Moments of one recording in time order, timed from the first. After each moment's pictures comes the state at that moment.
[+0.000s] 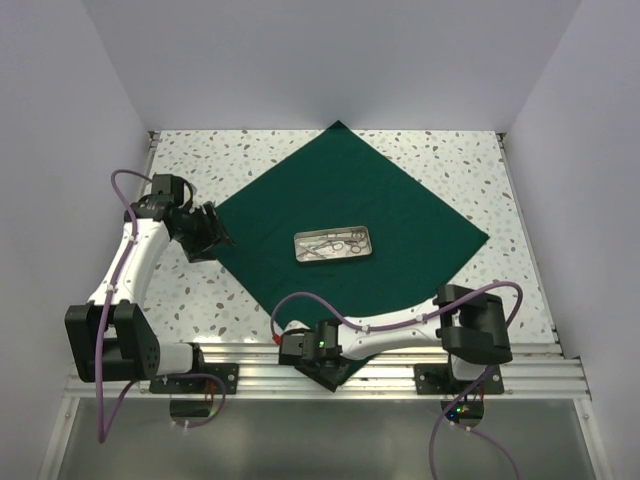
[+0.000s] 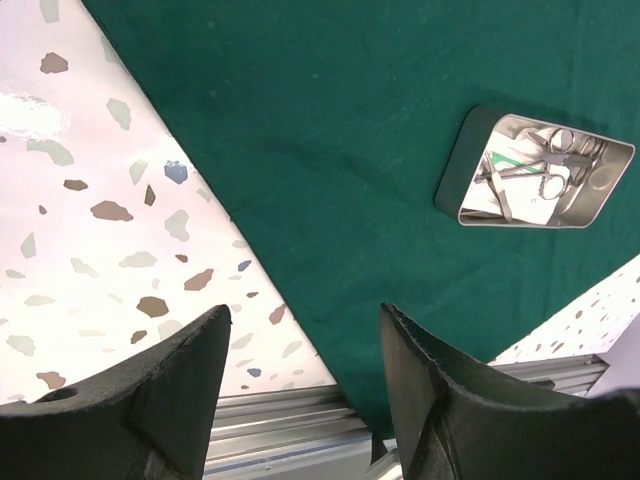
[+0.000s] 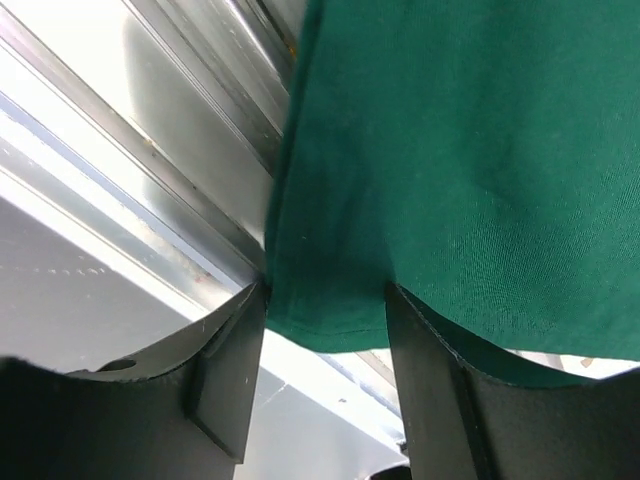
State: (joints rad) left arm 0.05 1.33 1.07 -0.90 0.30 -0.49; right arm 1.51 1.75 1.09 -0.83 0.12 0.49
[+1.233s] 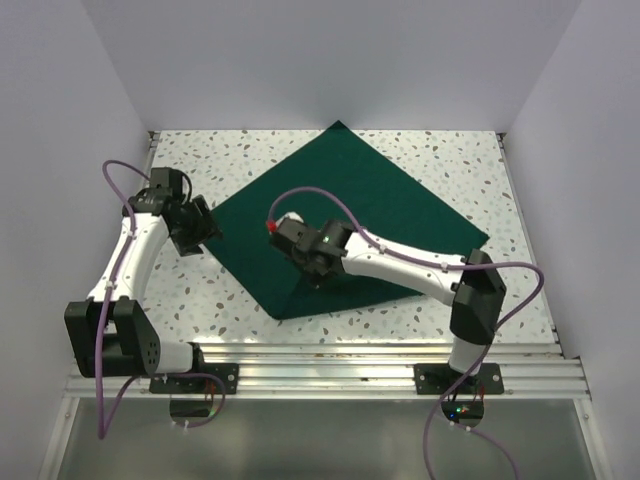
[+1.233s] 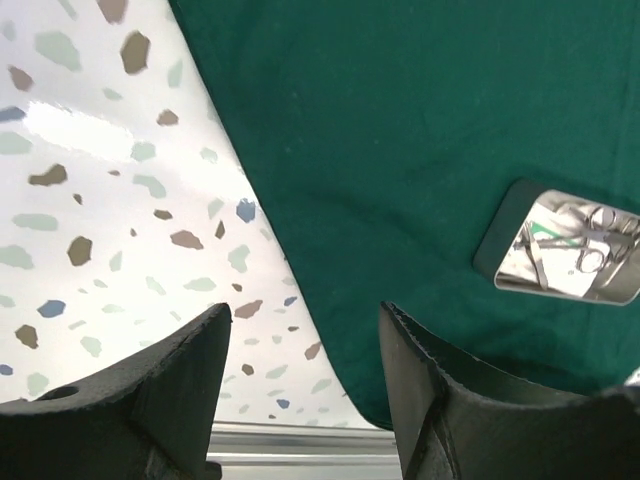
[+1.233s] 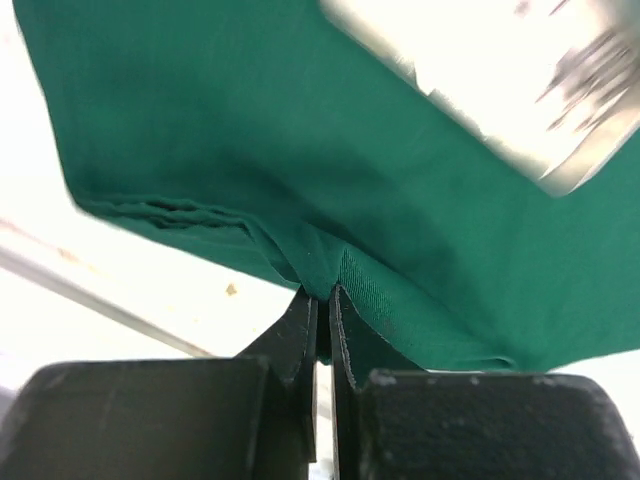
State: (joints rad) left arm 0.05 1.36 1.12 -0.90 0.13 -0.51; right arm 1.12 1.79 1.56 -1.01 0.33 0.32
